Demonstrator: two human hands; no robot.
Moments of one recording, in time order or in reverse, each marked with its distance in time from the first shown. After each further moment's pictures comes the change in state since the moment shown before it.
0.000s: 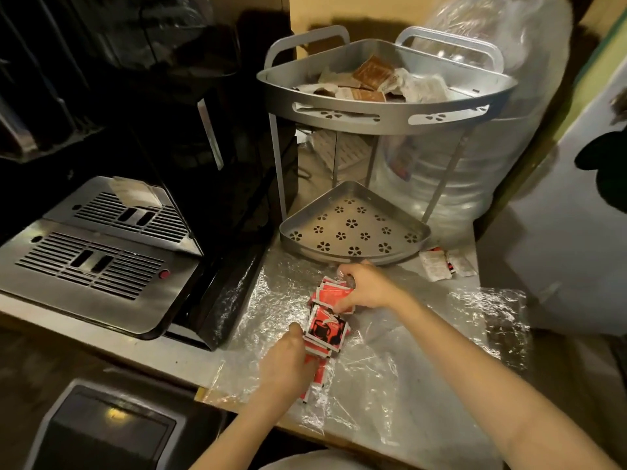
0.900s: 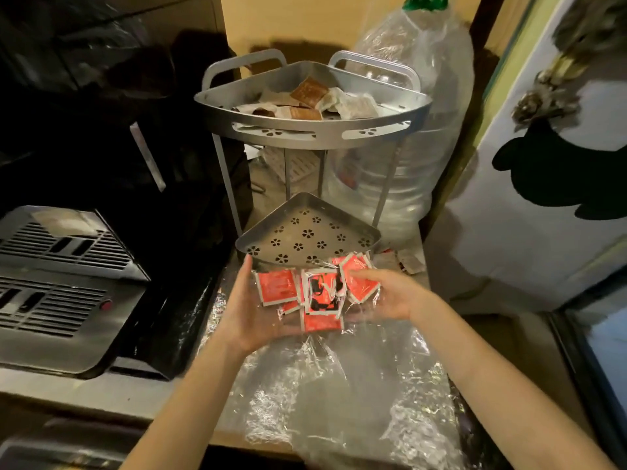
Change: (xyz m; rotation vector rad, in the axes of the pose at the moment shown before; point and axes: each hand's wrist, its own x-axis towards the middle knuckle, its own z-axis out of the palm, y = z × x) left_hand 0.050 0.041 -0.064 -1.632 -0.681 -0.186; right_hand -0.067 0.044 -0.042 1.434 0.014 0.496
